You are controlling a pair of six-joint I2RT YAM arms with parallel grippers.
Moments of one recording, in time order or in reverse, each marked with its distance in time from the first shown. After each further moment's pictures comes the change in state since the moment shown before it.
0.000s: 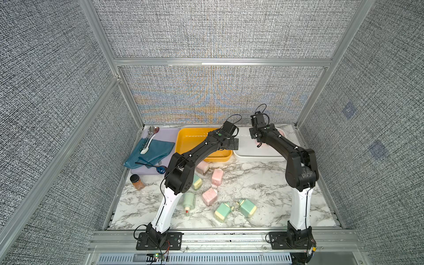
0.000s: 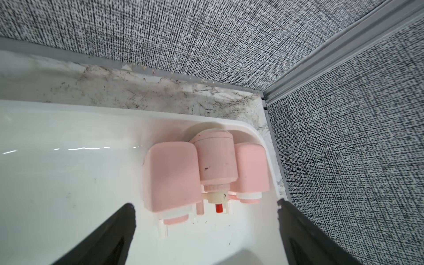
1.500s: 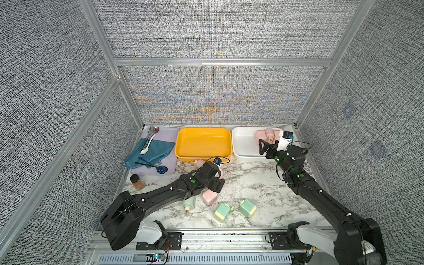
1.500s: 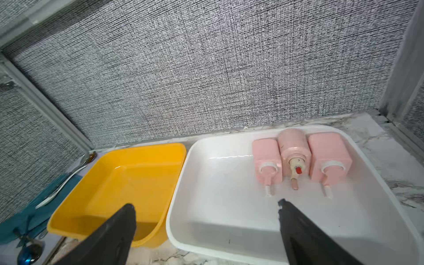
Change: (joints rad) left arm -0.216 -0.840 -1.167 0.395 -0.066 0.240; right arm -0.071 -0.916 -1.006 0.697 -0.688 0.358
